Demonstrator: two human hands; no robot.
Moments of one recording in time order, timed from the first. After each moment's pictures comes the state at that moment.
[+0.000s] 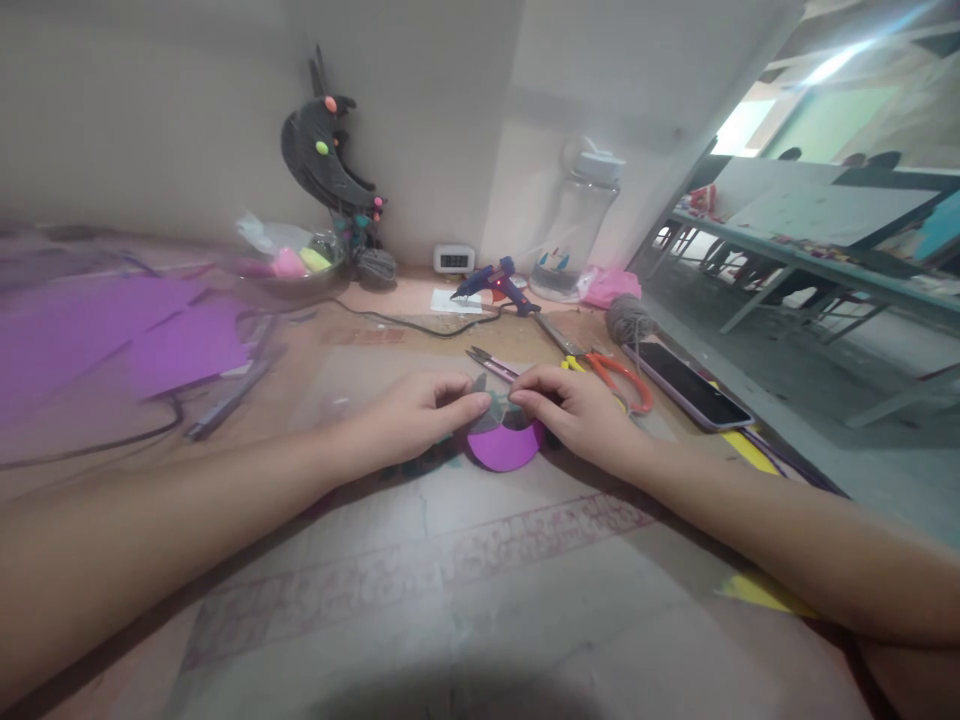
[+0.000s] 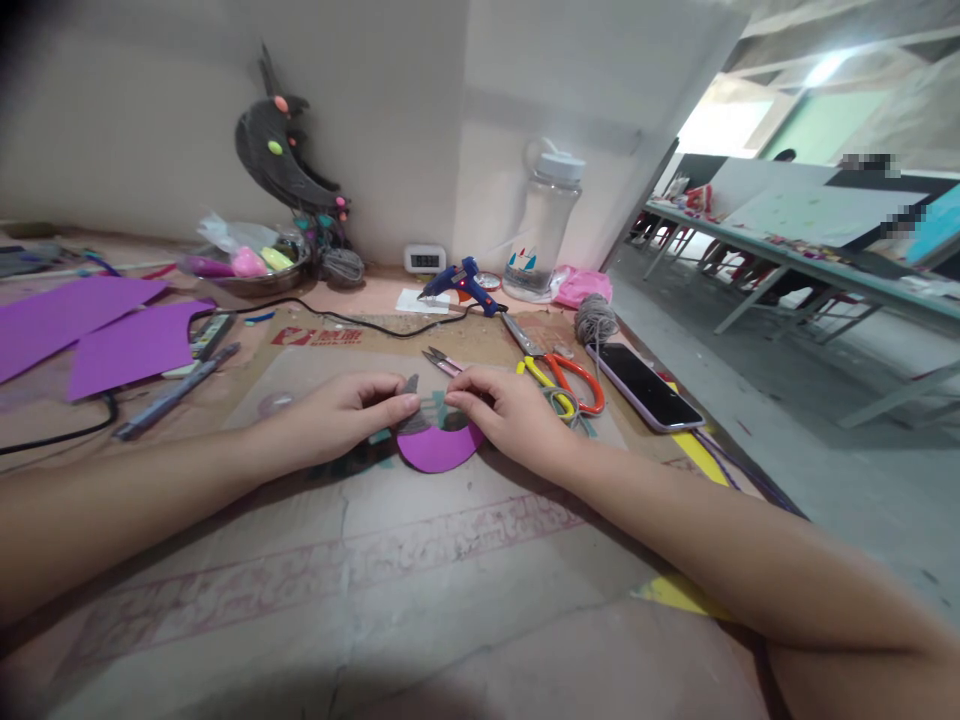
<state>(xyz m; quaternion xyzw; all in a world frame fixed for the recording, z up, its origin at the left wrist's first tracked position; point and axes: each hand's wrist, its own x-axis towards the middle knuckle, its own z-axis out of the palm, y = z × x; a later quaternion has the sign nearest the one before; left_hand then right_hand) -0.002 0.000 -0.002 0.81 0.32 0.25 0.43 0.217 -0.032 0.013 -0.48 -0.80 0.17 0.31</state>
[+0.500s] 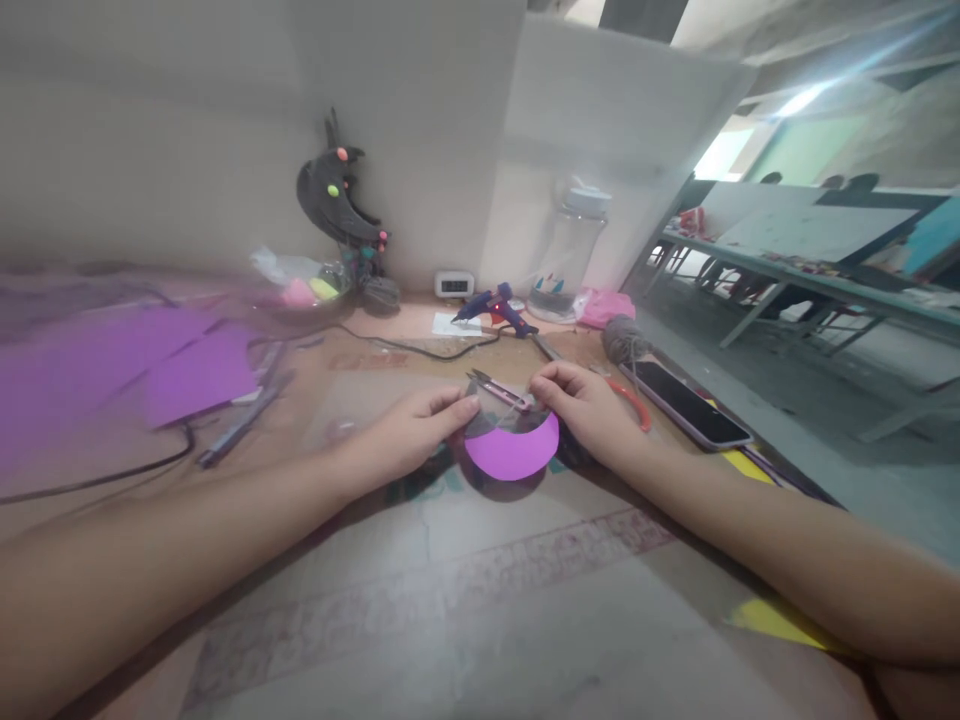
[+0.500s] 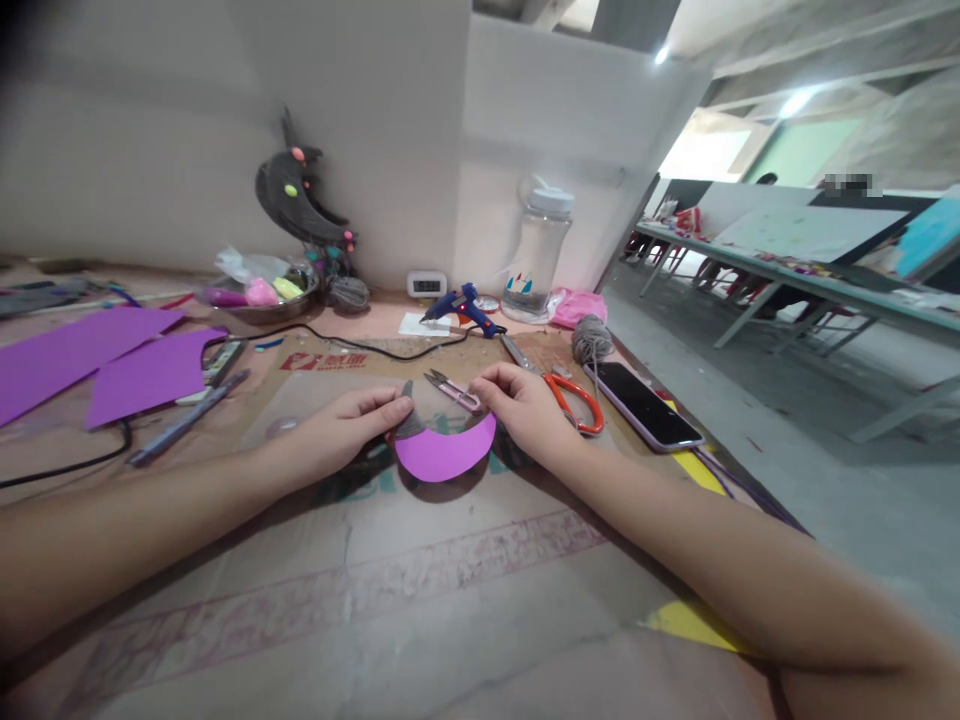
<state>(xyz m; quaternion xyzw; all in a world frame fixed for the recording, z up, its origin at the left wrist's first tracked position) 0.001 0.003 -0.001 0.70 0.30 0.31 0.57 0.227 -0.011 0.008 -0.52 -0.66 0.32 0.44</state>
